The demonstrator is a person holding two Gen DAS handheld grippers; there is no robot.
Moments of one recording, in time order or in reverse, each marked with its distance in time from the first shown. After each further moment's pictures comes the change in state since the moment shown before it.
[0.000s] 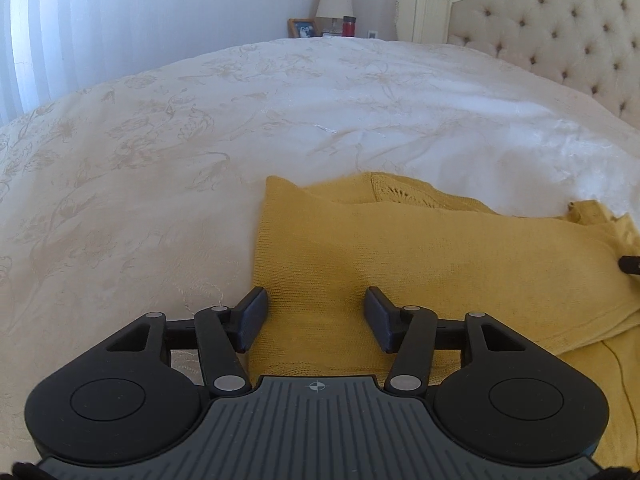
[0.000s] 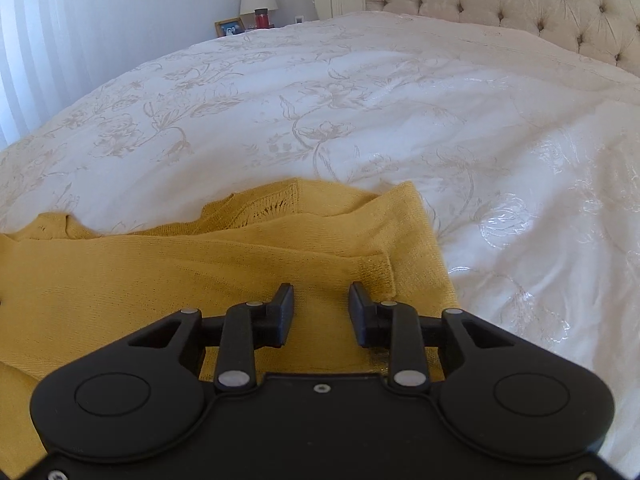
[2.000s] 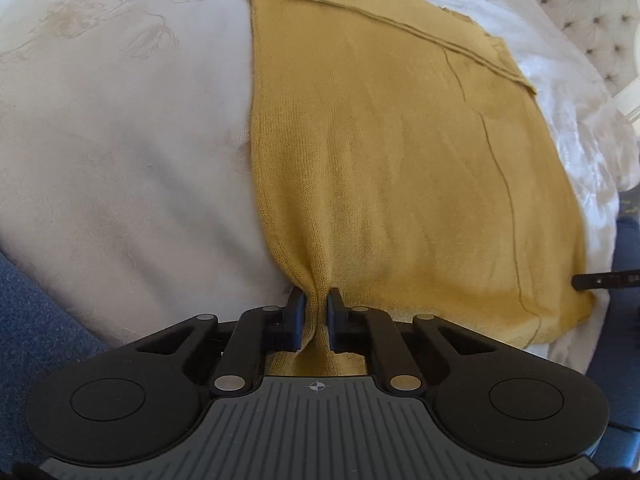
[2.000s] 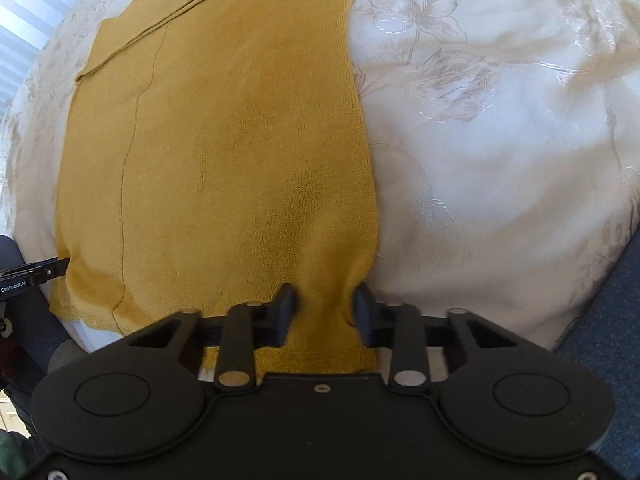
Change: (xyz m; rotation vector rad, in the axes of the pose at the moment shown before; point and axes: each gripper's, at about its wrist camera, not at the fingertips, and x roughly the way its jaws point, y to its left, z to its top) left arm -0.168 0.009 -0.143 -0.115 0.487 -0.285; right arm -0.187 -0.075 -0.151 0.083 0.646 0.249
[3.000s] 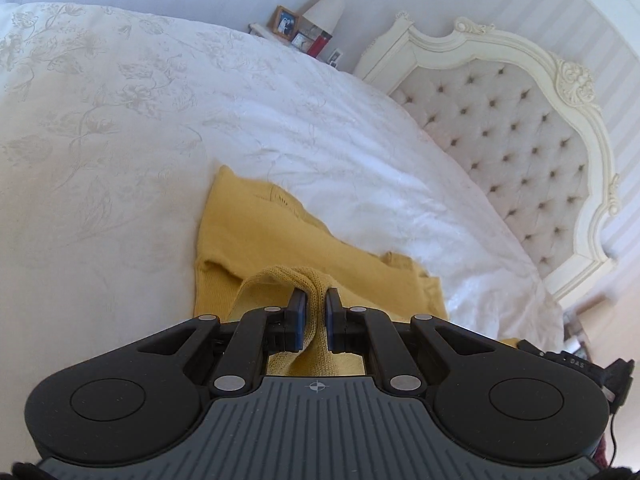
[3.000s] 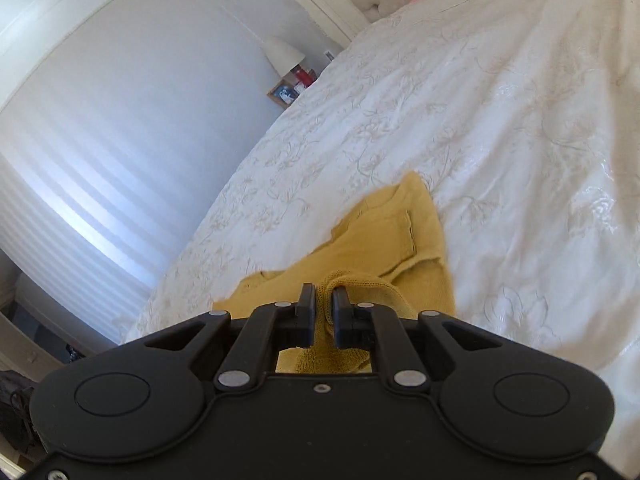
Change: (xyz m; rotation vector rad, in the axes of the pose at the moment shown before) left arm -0.055 0.013 0.138 -0.180 -0.463 -0.220; right arm -0.072 -0.008 0.105 0.217 -0.699 0.373
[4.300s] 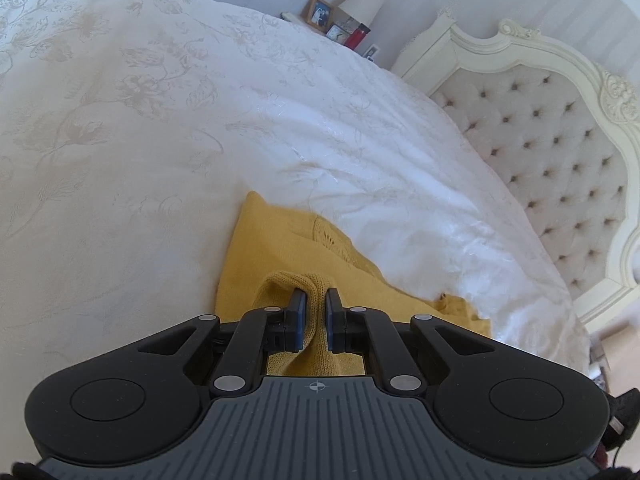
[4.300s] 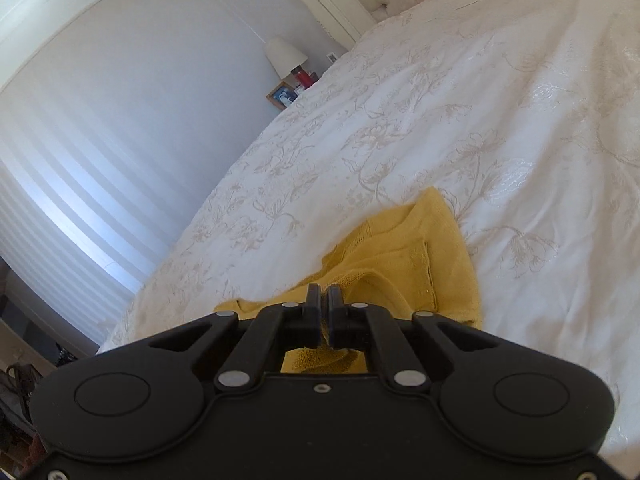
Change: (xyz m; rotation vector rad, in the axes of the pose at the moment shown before) left arm 0.078 0.037 0.051 -0.062 0.028 0.068; right arm 0.086 -0.007 0.021 -0.045 -0.024 -0.015
